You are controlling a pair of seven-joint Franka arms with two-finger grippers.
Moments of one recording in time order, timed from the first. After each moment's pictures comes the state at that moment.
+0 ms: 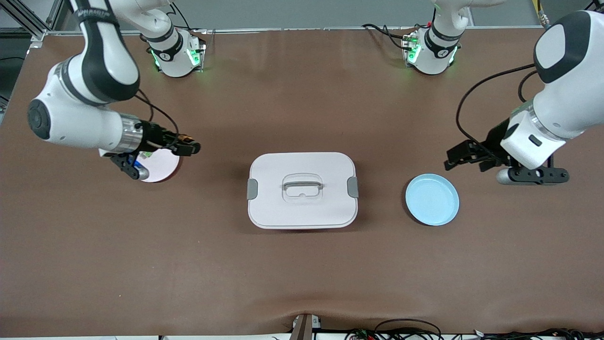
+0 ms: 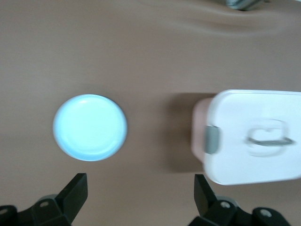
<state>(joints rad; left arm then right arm) -0.03 0.17 -0.19 -1.55 -0.23 1.81 -0.19 0.37 0.11 -0.15 -1.90 0.53 1.81 0.69</state>
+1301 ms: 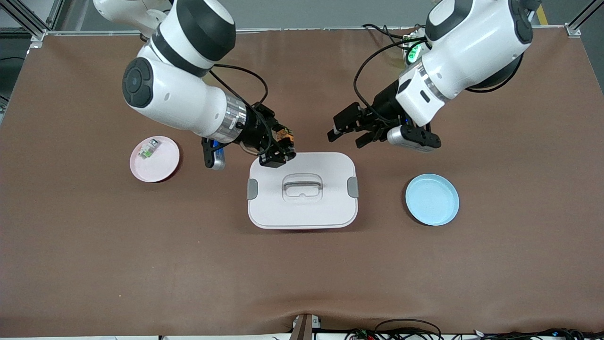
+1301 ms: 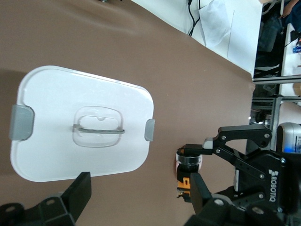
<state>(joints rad) -0.06 0.15 -0.50 -1.68 -0.58 2.27 -0.46 0.64 0.46 -0.13 -1.20 0.62 1.84 1.78</state>
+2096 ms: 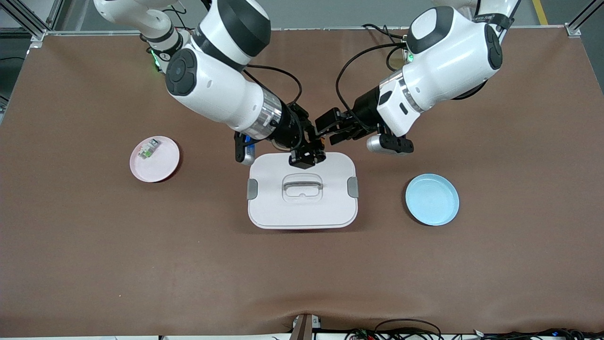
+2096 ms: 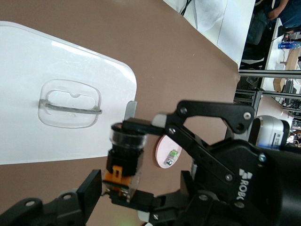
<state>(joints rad) -0.11 0.20 -0.51 -1.68 -0.68 2.30 -0.47 0.71 0.58 -0.12 -1.08 0.63 1.96 1.95</state>
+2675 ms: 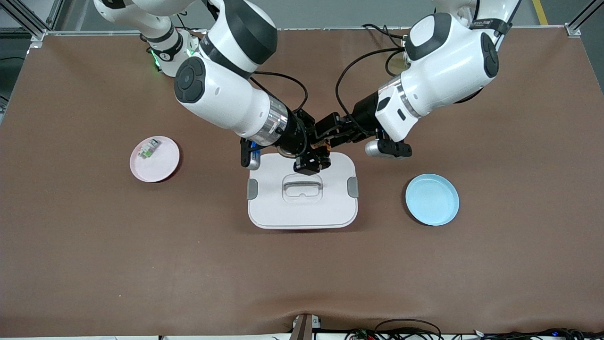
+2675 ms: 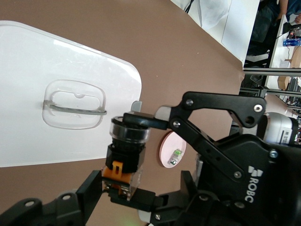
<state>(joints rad) -0.10 0.22 -0.50 -1.68 -0.67 2.30 -0.44 0.71 0.60 -0.12 -1.05 0.63 1.96 1.97</state>
